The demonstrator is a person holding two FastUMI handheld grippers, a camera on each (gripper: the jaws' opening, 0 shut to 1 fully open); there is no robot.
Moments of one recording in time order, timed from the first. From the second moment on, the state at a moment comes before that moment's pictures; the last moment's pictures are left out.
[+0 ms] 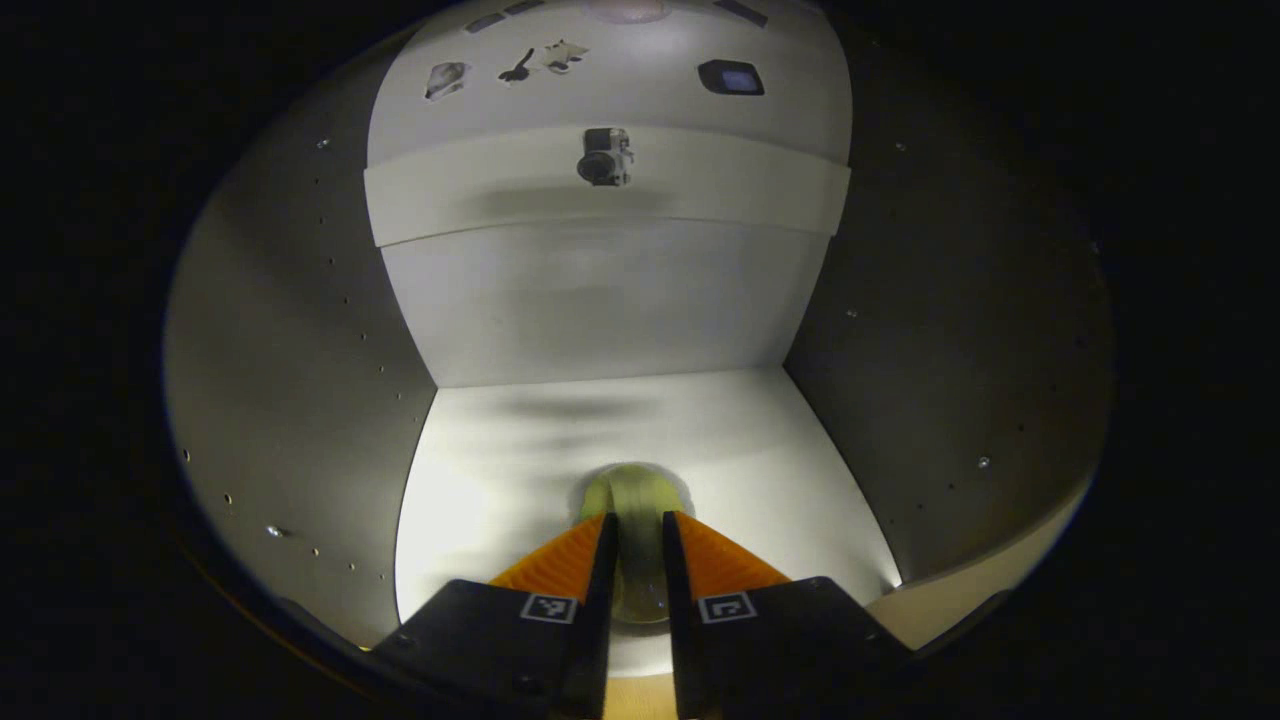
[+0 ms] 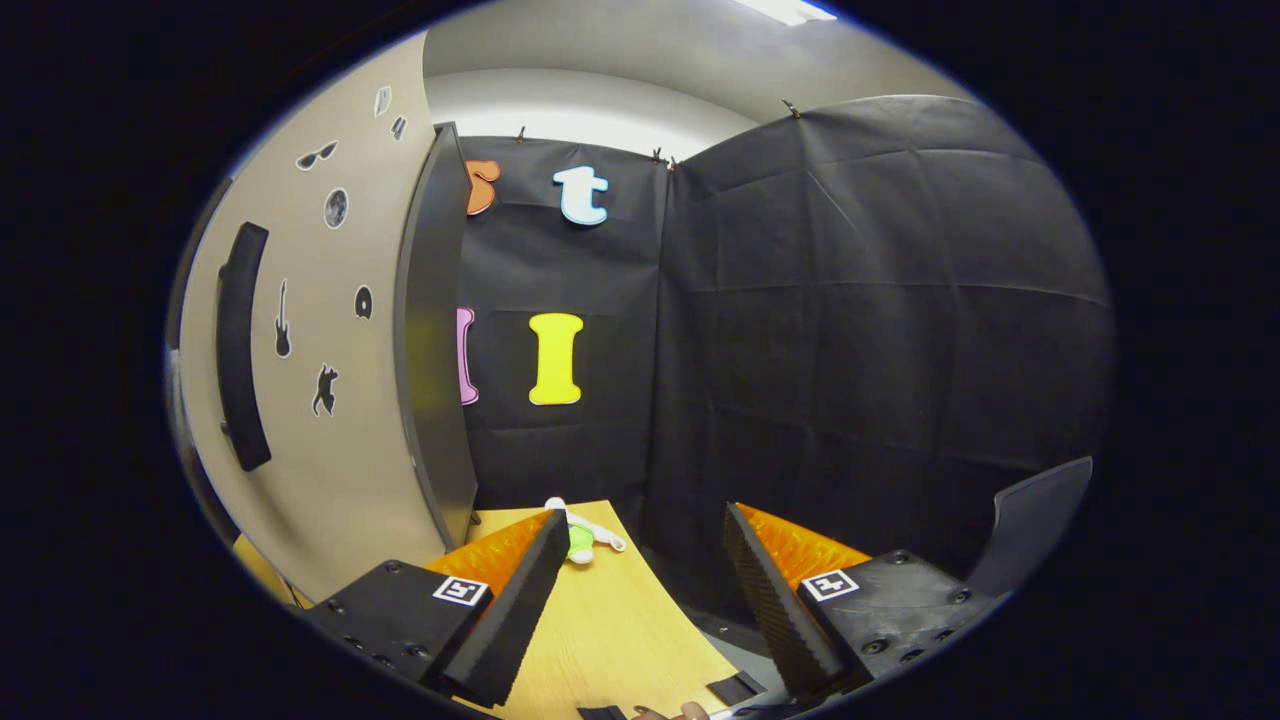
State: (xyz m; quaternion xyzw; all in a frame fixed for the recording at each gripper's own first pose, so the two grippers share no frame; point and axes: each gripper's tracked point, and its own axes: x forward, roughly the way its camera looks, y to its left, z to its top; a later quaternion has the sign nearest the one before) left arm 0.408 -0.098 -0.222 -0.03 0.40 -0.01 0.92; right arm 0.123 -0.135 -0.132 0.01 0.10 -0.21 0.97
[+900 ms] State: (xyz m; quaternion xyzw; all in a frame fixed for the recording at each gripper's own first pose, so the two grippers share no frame) left arm 0.242 -0.141 -0.147 -0.09 0.39 -0.11 0.91; right arm 0.123 -0.091 -0.117 0.04 0.08 -0.12 0.99
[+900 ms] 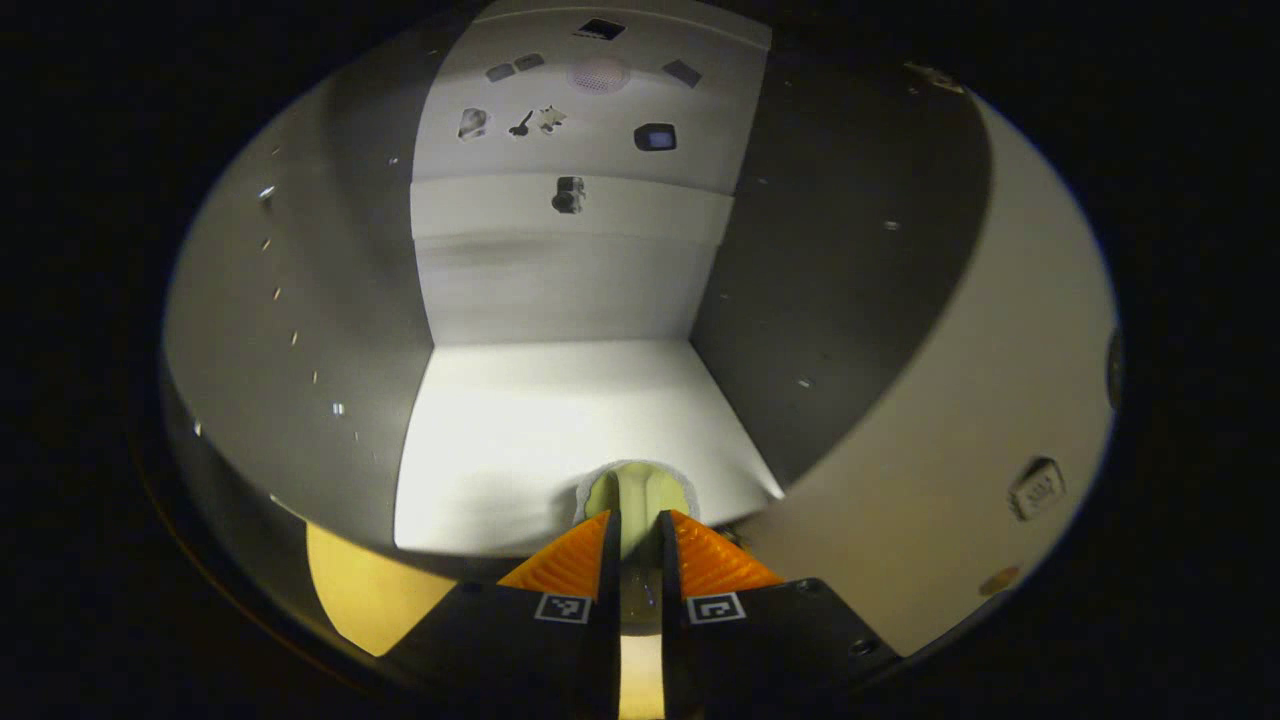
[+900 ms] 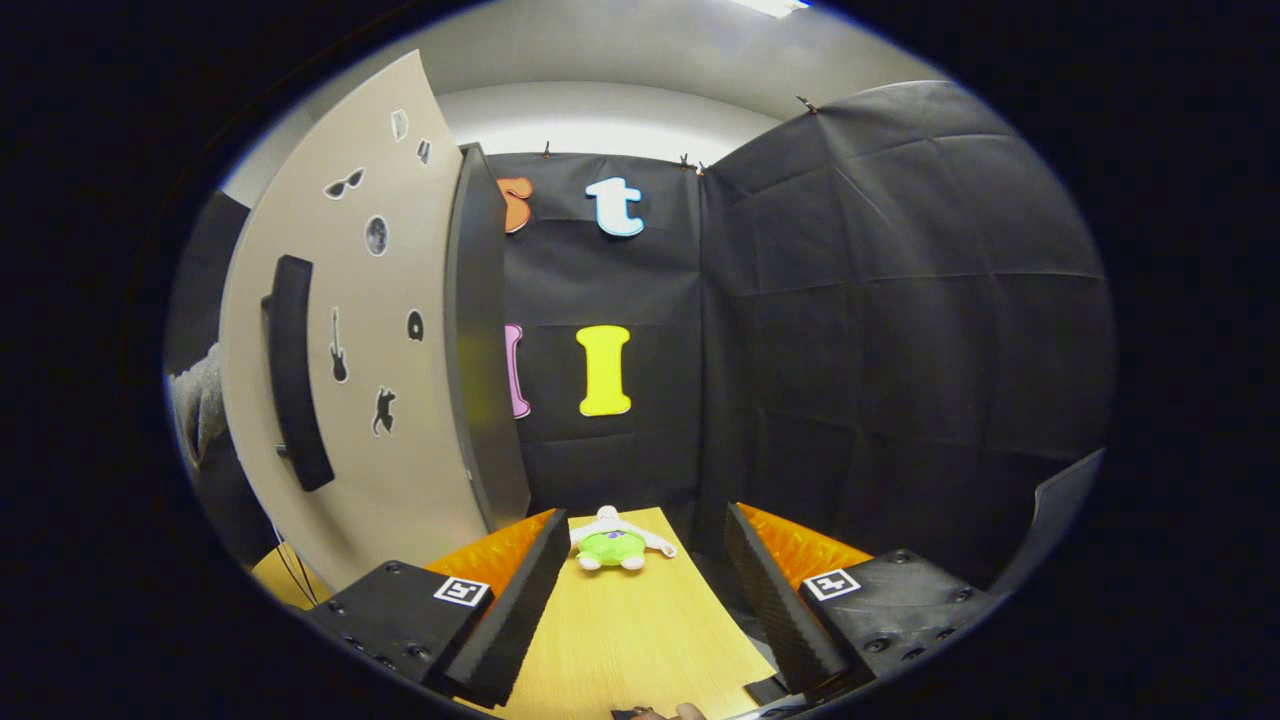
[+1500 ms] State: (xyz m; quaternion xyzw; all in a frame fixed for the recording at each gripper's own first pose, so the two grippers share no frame) left arm 0.024 -0.134 -0.262 -0.14 0.41 -0.05 0.90; right arm 0.057 -0.004 -0.090 0.07 0.07 -0.04 0.99
